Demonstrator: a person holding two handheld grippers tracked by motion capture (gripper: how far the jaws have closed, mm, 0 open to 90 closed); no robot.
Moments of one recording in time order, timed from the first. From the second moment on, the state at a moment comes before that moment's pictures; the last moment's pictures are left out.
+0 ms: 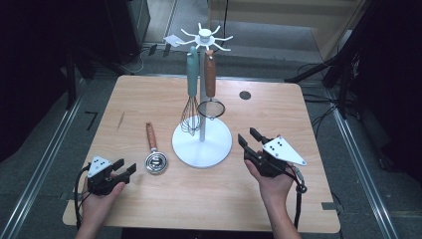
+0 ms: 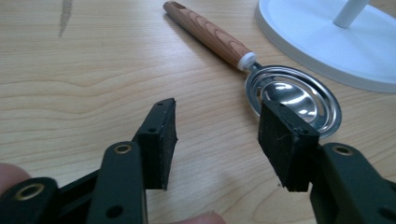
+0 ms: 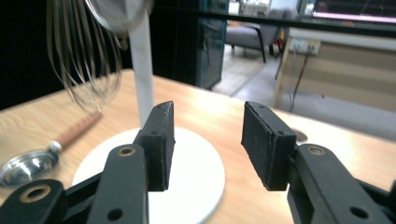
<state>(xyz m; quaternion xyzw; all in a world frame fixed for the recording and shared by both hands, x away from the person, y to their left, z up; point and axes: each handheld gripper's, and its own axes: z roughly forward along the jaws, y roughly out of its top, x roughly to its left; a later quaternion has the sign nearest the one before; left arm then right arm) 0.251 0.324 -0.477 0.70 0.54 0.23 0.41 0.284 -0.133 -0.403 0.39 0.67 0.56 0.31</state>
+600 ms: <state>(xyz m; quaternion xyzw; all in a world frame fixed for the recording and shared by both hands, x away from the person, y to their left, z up) 0.268 0.305 -0.478 0.71 0.53 0.21 0.41 0.253 -0.155 -0.460 0.41 0.69 0.53 0.26</state>
